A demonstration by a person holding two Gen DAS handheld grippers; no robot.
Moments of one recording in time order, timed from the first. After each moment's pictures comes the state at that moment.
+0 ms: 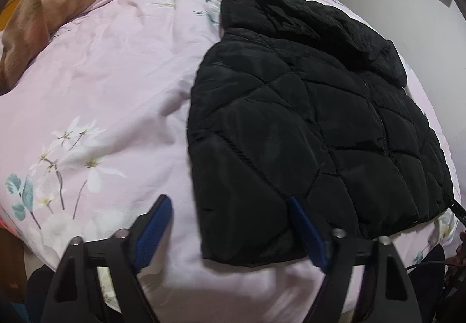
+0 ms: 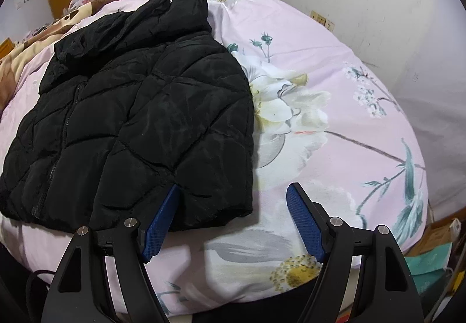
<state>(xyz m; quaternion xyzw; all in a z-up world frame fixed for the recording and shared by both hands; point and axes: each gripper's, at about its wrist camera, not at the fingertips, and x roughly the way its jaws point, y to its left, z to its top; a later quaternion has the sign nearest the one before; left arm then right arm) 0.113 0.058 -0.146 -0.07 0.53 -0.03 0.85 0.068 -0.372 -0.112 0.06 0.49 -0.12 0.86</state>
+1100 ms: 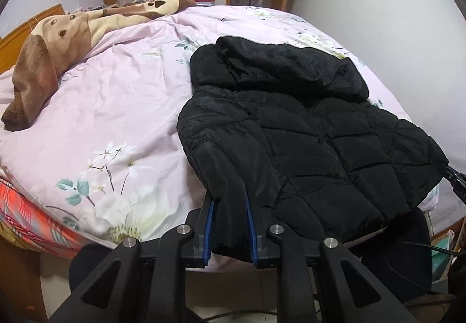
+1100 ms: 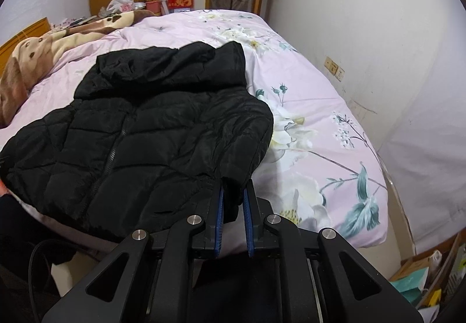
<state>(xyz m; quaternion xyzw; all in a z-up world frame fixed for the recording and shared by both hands) 0.025 0.045 -0.048 -0.02 0.46 -0.07 0.89 -0.015 -0.315 -0.024 -0.02 0.42 -0.08 0.90</state>
